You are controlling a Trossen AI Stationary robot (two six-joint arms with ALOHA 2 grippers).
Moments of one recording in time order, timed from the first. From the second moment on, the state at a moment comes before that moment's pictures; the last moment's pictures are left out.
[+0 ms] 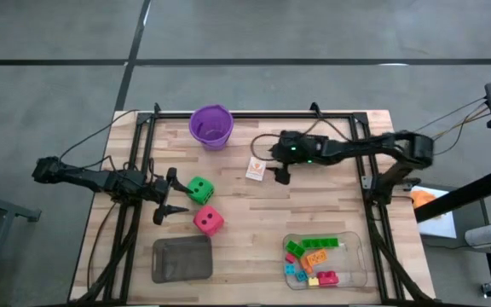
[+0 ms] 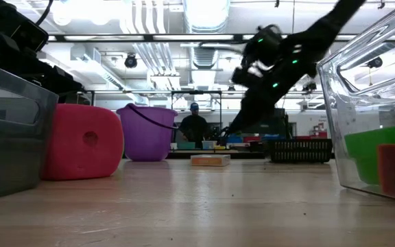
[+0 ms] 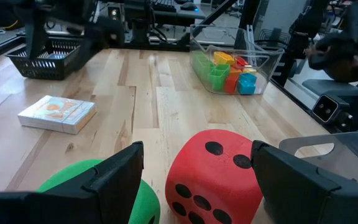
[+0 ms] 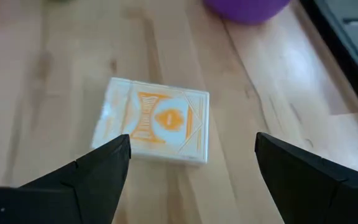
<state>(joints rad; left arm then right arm) -0.19 0.22 0.03 -0.05 0.00 -0.11 -0.32 1.60 0.79 0.09 -0.03 -0.16</state>
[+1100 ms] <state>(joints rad) -0.19 0.22 0.03 -0.05 0.00 -0.11 -0.31 1.87 1.07 -0.16 0.34 -0.22</state>
